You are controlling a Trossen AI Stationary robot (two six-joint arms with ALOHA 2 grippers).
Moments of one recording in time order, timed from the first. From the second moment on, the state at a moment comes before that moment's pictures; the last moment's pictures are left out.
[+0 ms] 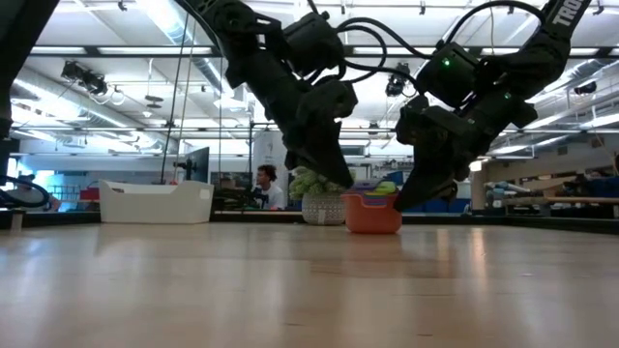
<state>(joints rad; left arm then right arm) 0.10 1.93 1.27 -0.20 0.12 -0.19 -0.18 1.50 0.51 0.26 -0.18 0.36</state>
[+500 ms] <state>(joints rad) 0.09 1.93 1.27 -0.20 0.06 -0.22 -0.18 1.50 0.51 0.26 -0.18 0.34</state>
